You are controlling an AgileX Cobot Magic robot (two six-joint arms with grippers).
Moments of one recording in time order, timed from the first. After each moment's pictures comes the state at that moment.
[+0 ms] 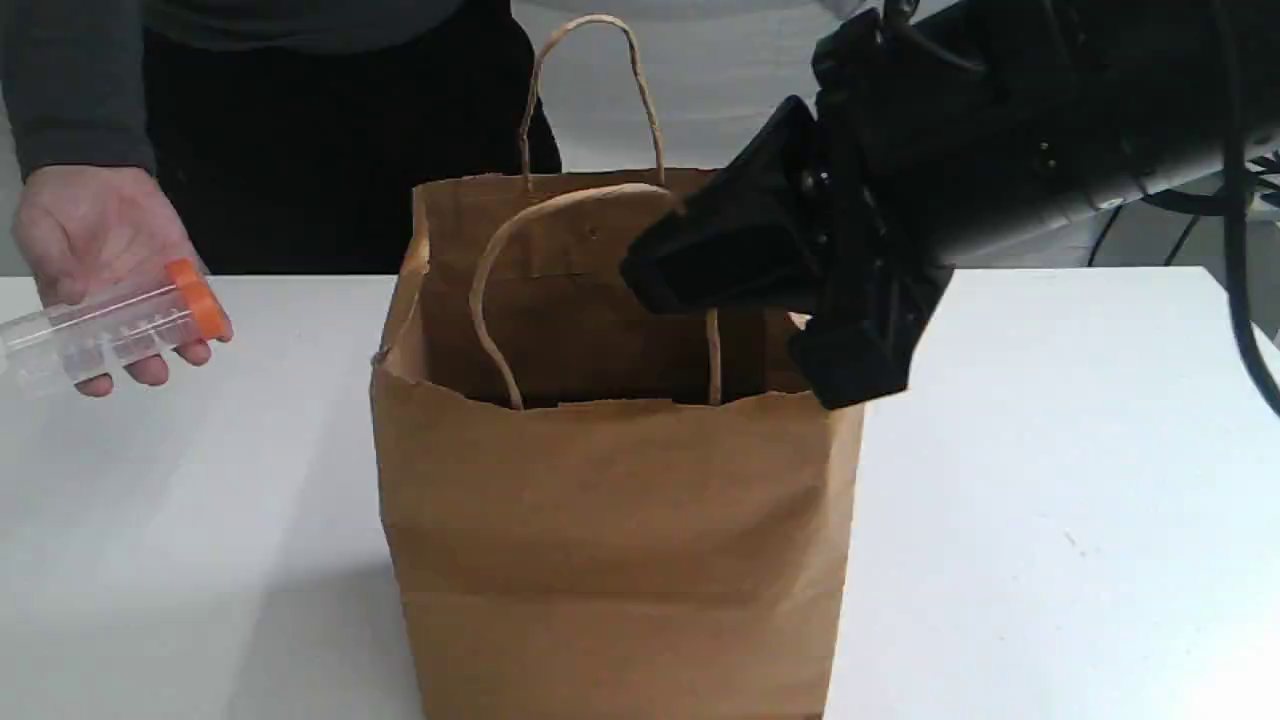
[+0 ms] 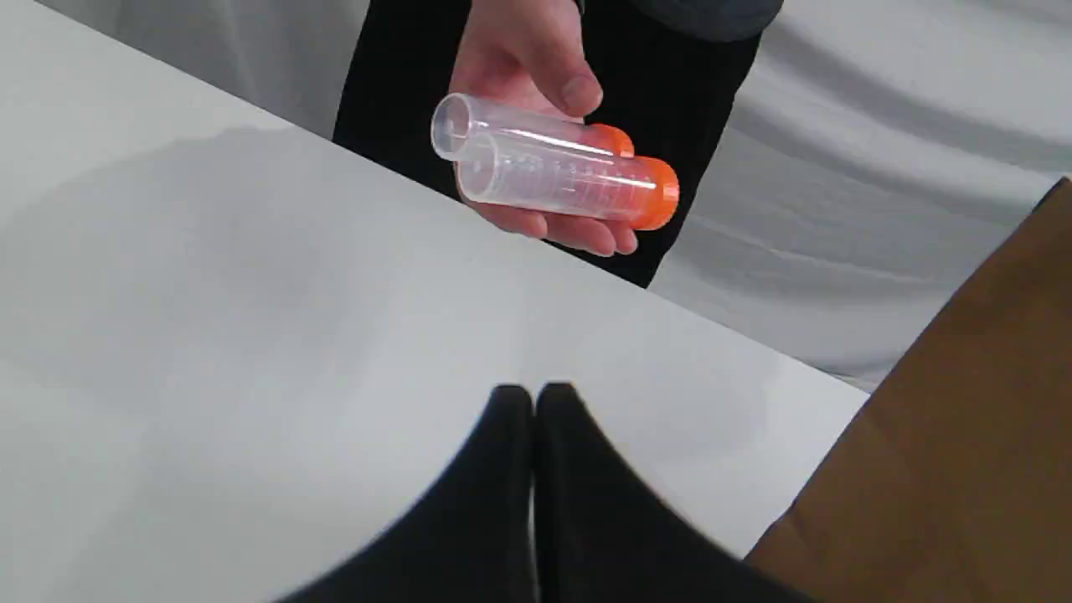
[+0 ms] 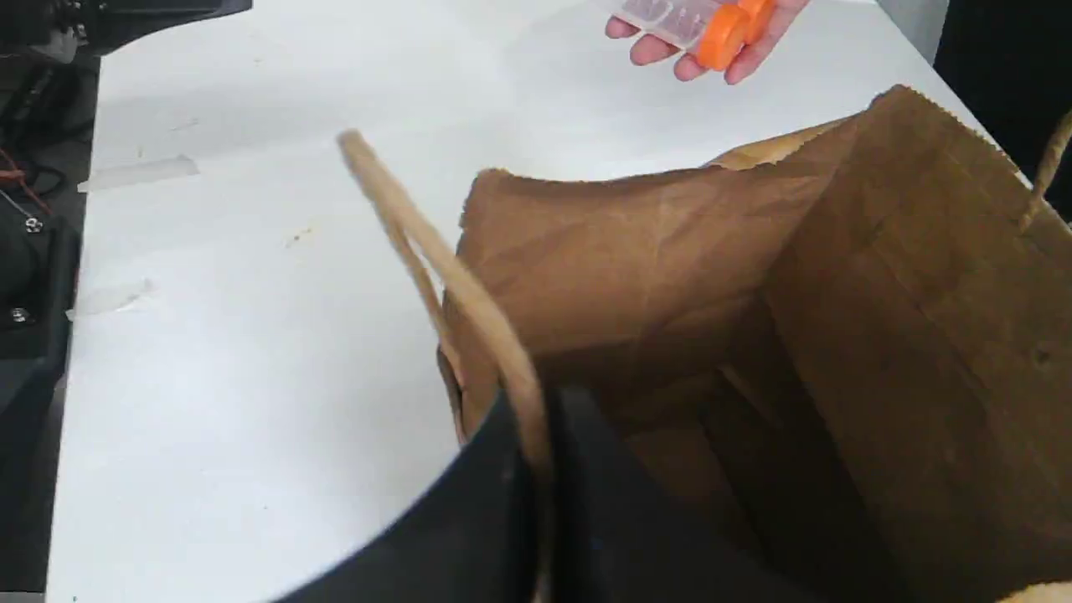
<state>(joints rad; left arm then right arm) 0.03 0.17 0.00 -0.26 0.08 -0.21 0.43 1.39 -1.26 0.86 0.94 -1.18</state>
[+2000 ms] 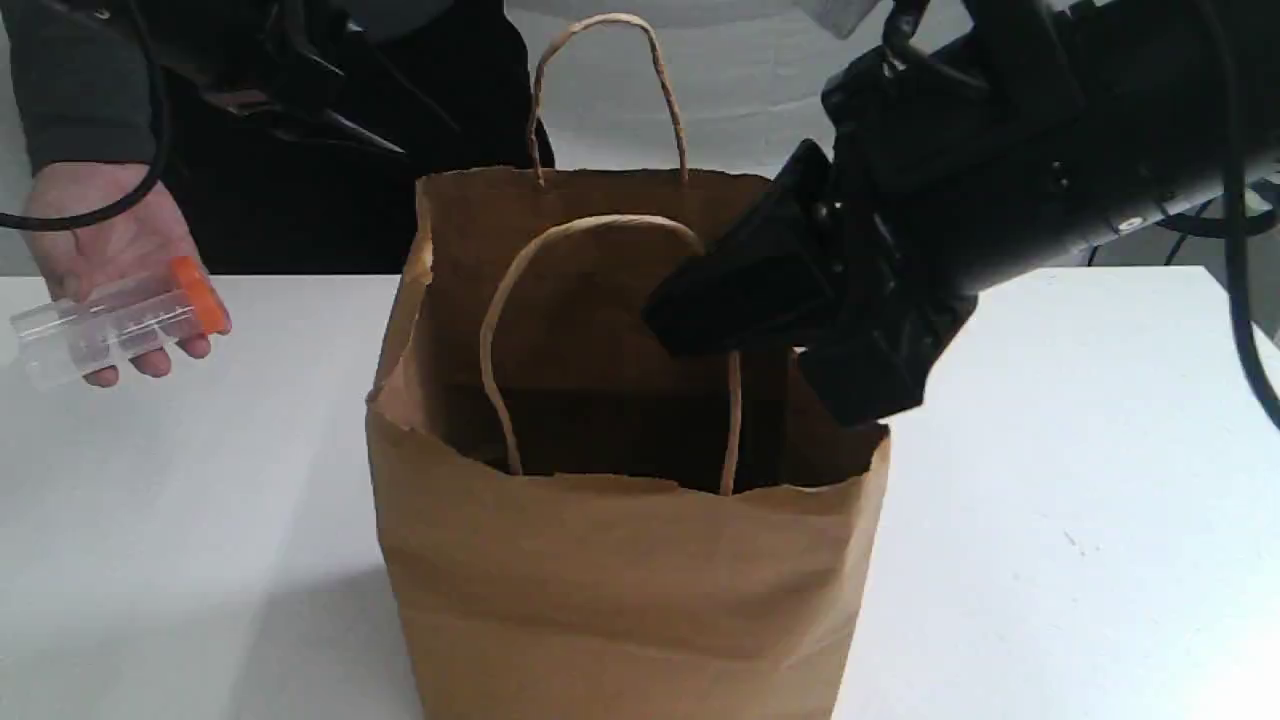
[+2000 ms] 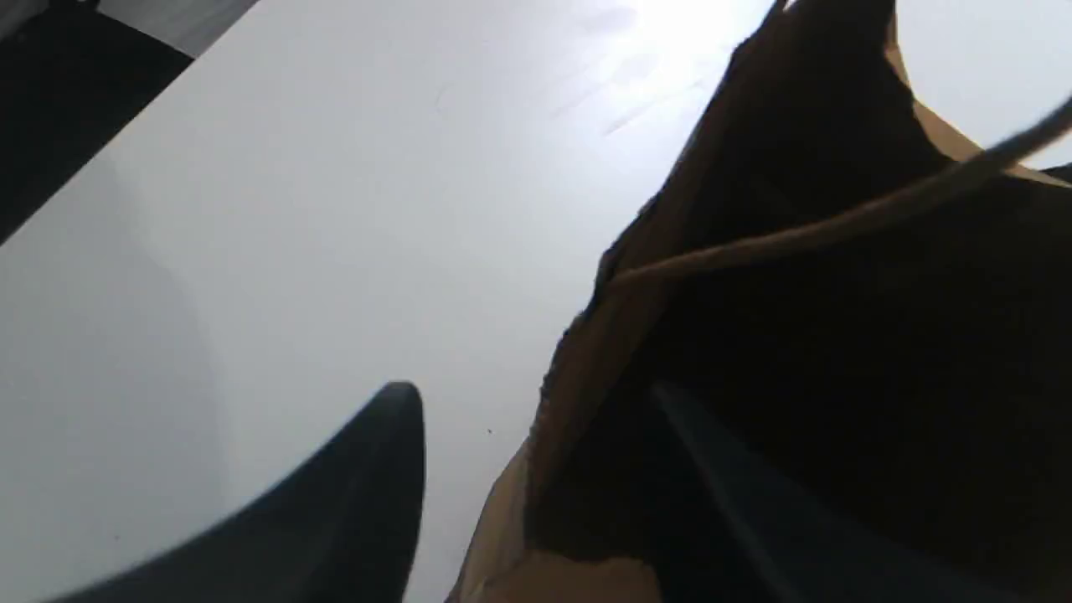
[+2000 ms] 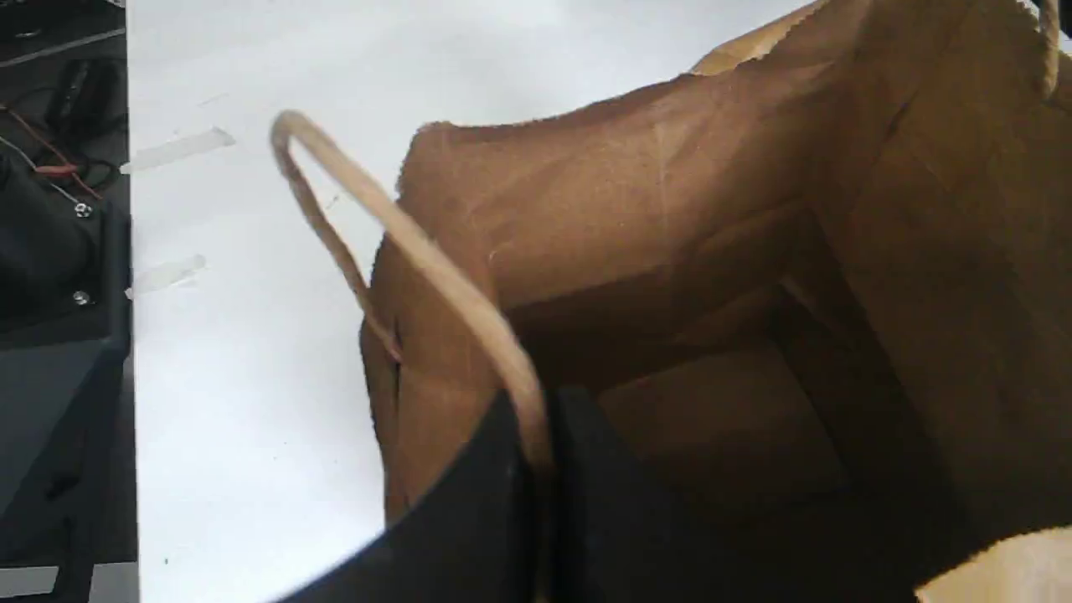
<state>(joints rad) -0.15 1.79 -1.76 -0.74 1.22 0.99 0.43 1.39 -1.26 0.80 1.00 -1.03</state>
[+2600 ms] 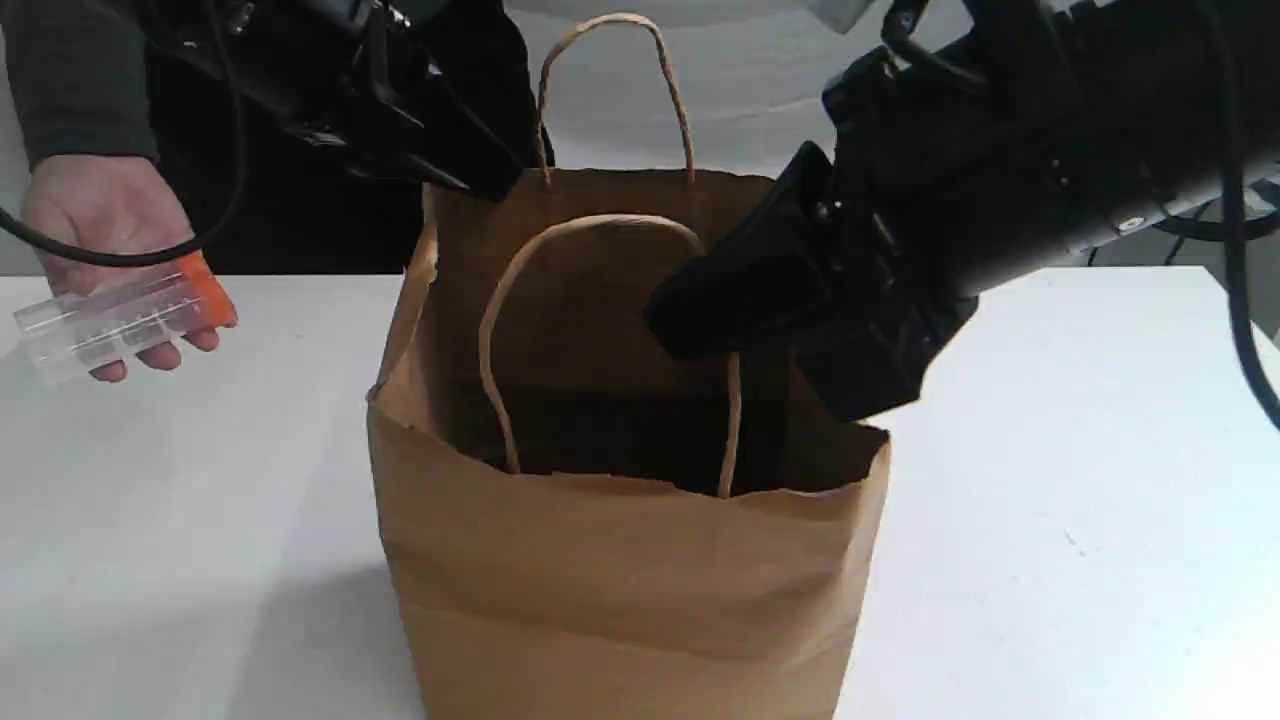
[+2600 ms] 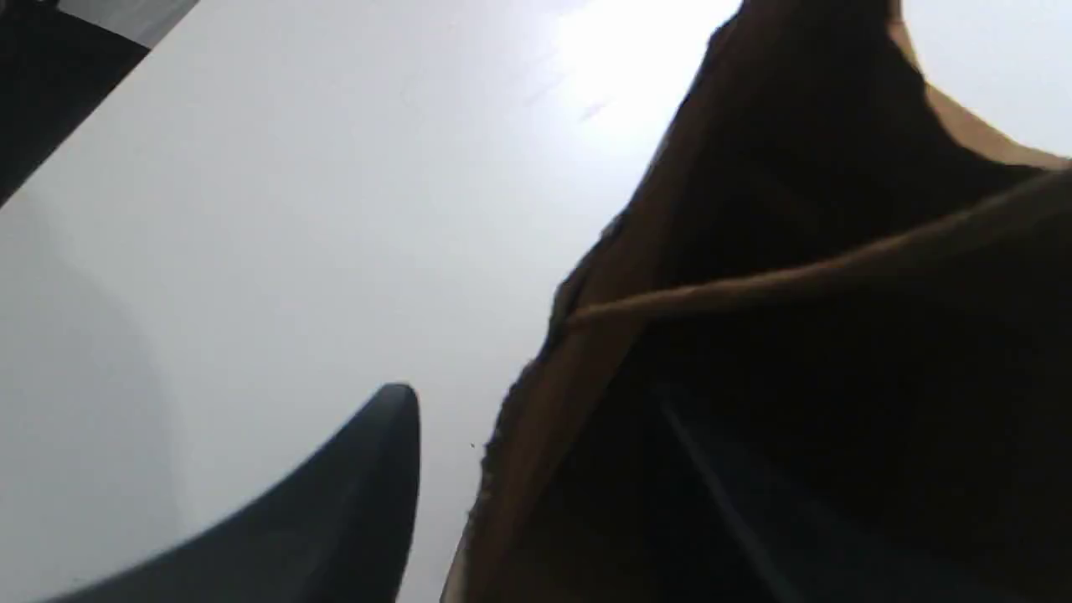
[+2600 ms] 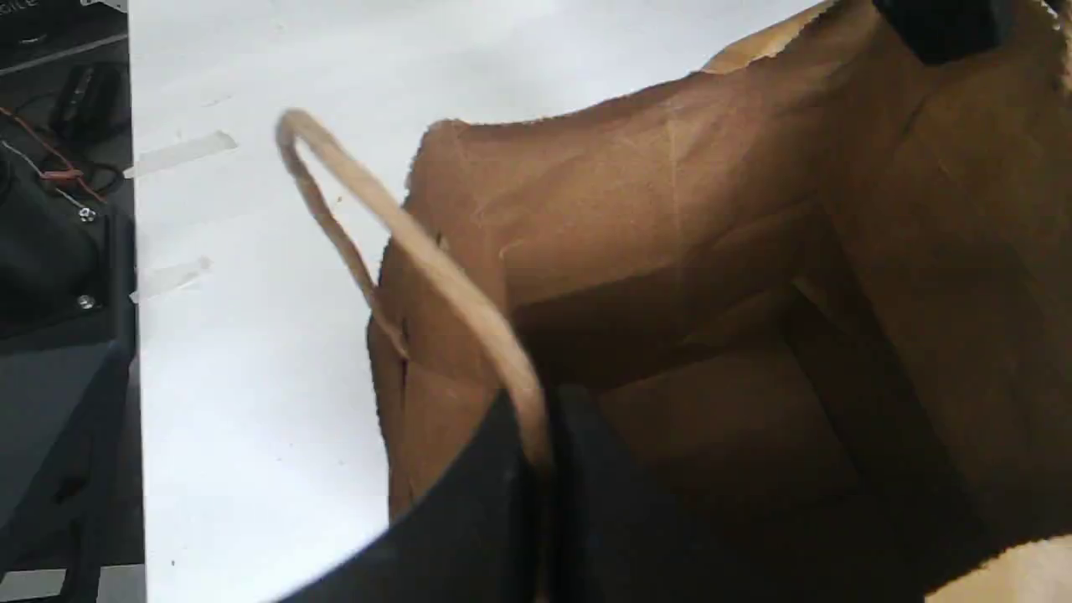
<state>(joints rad) -0.21 1.85 -1.76 -0.71 1.17 1.00 0.43 1.39 -1.26 0.80 1.00 -1.02</state>
